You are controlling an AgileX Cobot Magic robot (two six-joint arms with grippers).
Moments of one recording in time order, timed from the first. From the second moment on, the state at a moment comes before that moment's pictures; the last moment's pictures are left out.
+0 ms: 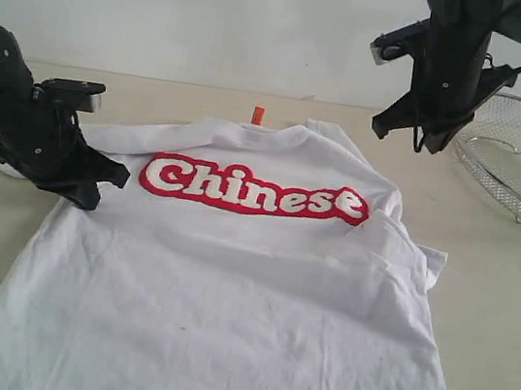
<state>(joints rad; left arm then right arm) -0.11 2.06 -1.20 -0.37 0.53 0.39 0.15 2.26 -2.02 -0.30 1.20 -0.08</state>
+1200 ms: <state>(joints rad) -0.27 2.06 -1.20 -0.58 0.60 0.64 0.15 2.16 -1.66 -0.01 1.22 -0.17</state>
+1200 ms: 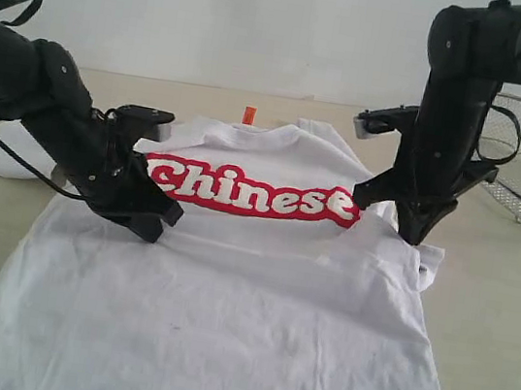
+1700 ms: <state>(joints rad) -0.27 2.06 -1.20 -0.57 0.60 0.64 0.16 2.25 -1.63 -0.19 1.17 -0.04</state>
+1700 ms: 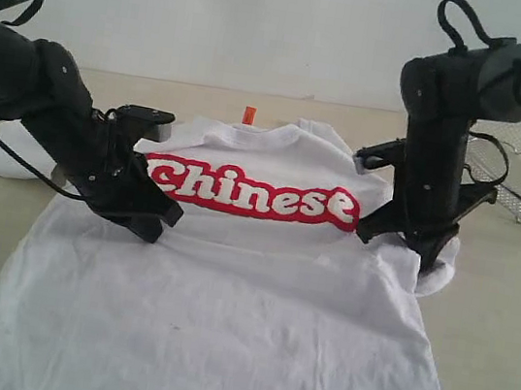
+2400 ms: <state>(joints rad) -0.27 2.06 -1.20 -0.57 0.60 0.63 -0.01 2.15 -1.62 -0.22 1.14 -0.01</state>
